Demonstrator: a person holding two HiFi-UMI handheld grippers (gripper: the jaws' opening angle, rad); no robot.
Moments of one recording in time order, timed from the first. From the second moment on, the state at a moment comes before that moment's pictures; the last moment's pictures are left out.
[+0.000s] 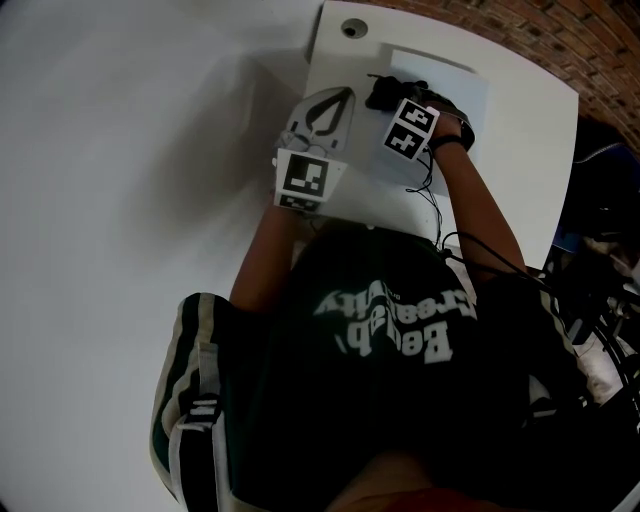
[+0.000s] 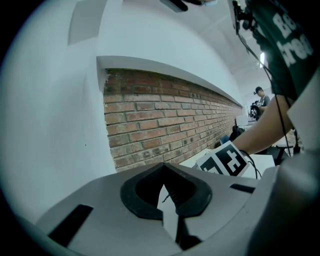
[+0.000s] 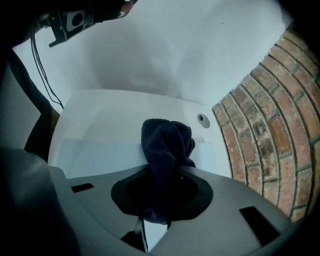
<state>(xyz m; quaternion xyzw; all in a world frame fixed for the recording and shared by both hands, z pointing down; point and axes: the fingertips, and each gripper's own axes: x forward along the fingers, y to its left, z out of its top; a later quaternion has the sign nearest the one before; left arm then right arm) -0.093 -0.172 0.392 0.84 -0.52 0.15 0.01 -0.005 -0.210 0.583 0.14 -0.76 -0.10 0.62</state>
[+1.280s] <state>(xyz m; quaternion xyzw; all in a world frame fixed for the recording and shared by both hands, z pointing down) -0.031 -0.188 0.380 0.88 -0.45 0.14 -0.02 0.155 -0.226 0.541 0.30 -0.73 -0.05 0.61</state>
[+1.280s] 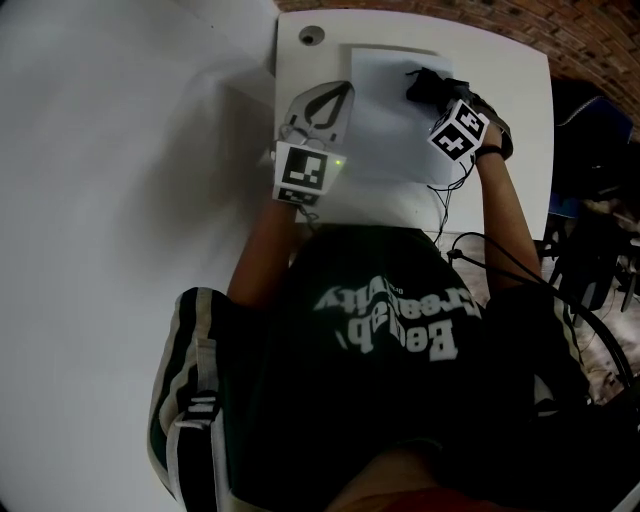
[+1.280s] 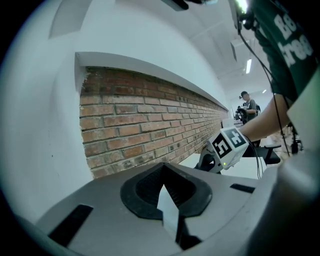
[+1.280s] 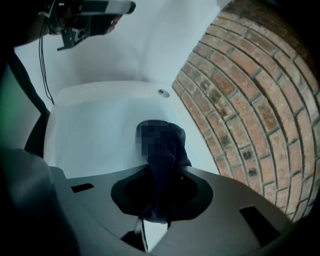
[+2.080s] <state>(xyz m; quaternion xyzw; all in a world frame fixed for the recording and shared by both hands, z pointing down) -0.085 -0.172 0.392 0.85 -0.50 0.15 0.00 -0.008 -0.166 0.587 0.16 -0.78 -0.08 0.60</state>
